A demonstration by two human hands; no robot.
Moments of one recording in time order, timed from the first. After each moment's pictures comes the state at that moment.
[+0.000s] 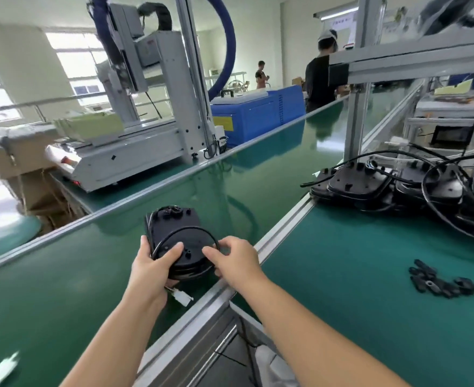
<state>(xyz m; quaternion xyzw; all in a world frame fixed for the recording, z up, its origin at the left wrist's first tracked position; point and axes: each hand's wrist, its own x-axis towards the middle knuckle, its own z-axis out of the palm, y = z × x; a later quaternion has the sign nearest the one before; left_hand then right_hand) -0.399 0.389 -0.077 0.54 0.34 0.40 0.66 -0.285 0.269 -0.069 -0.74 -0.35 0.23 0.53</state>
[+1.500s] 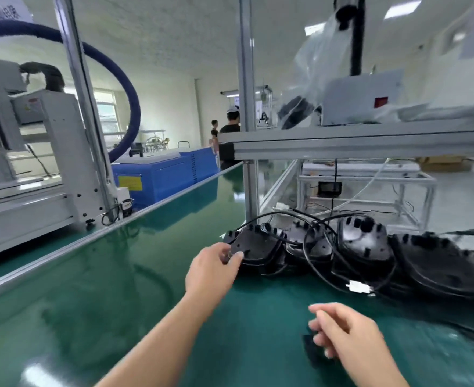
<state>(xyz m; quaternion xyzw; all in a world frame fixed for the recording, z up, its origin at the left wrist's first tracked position) -0.147 0.252 -0.014 0.89 0.21 0.26 0.30 -0.165 0.015 -0.058 -0.72 -0.10 0.03 0.69</state>
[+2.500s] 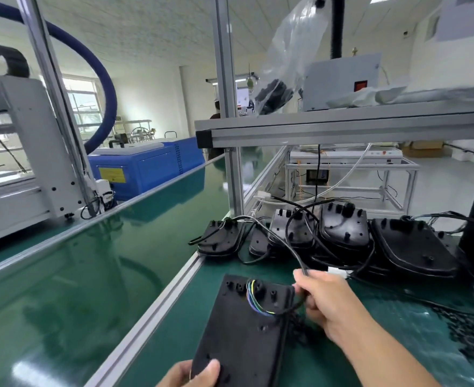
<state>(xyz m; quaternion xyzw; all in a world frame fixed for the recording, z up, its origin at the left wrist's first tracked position) -0.288 0.185 -0.075 0.67 0.29 0.15 0.67 -0.124 0.022 -0.038 -0.65 0.01 0.13 0.74</state>
